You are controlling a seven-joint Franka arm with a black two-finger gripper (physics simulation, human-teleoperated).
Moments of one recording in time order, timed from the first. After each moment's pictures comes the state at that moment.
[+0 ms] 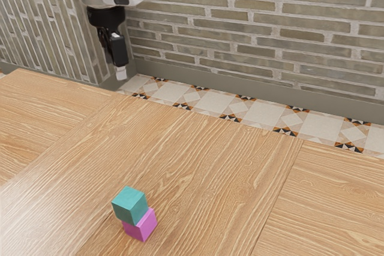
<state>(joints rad) 0.01 -0.05 -0.16 -1.52 0.02 1.40 0.46</state>
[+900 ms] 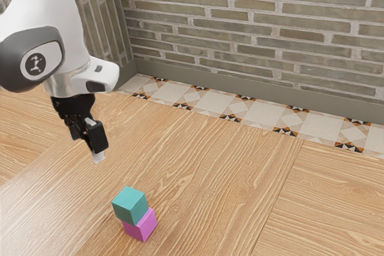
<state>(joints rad) 0.47 -0.73 -0.60 -2.29 -0.31 1.60 0.33</state>
